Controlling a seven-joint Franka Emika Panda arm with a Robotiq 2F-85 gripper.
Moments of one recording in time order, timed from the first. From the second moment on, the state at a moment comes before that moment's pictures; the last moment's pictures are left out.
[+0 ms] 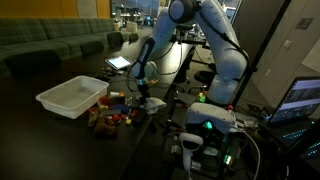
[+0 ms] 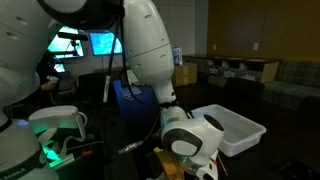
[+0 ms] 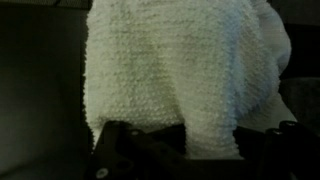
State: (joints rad) arm -0.33 0.78 0.03 -2.09 0.05 2.48 -0.37
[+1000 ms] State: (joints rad) arm -0.21 0.76 0.21 -2.12 0.19 2.53 -0.28
